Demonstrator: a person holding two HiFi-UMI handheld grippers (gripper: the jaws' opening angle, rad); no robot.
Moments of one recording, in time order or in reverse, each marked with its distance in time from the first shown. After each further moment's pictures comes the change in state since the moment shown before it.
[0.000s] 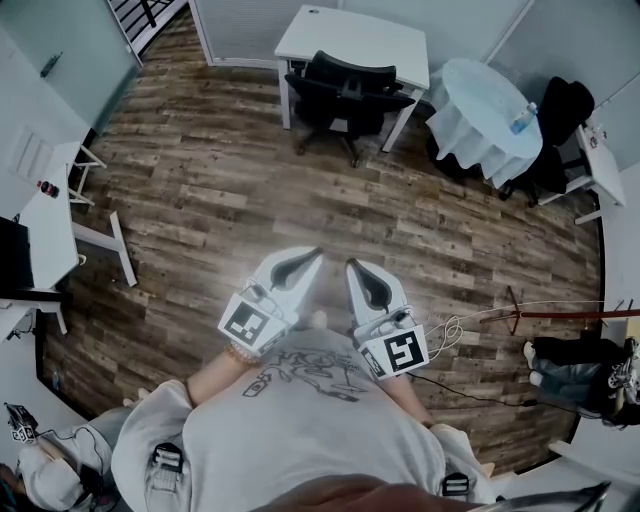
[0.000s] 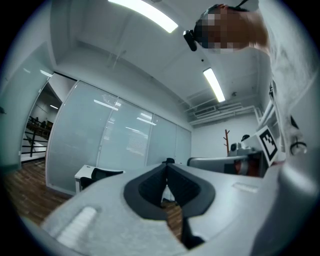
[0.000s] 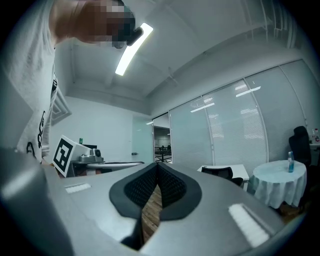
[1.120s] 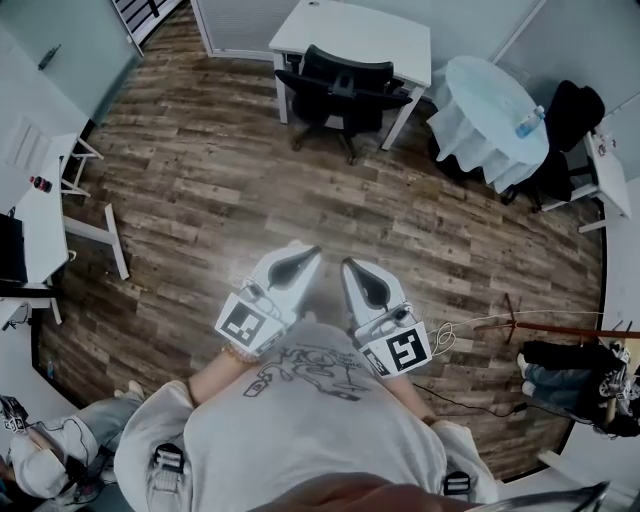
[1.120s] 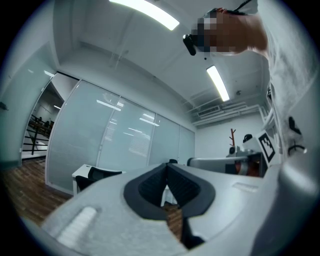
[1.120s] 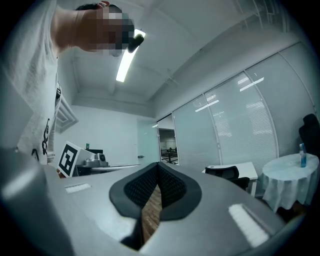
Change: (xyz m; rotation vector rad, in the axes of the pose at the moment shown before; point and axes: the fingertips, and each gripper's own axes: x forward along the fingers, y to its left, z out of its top) left arm 0.082 0.005 -0.030 -0.011 -0.021 0.036; right arm 0.002 -0.083 -0.019 0.047 -0.033 0.101
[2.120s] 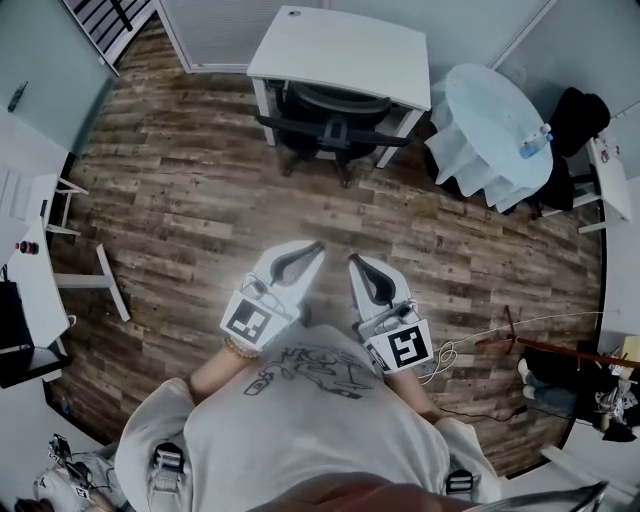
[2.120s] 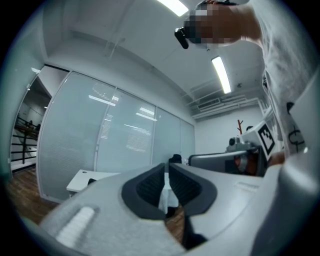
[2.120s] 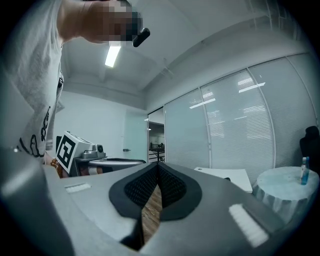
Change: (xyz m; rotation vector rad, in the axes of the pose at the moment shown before) left arm 0.190 0.226 -0.001 0.041 0.065 -0.057; right arm 0.206 -0.209 -0.001 -0.069 0.074 -0.093
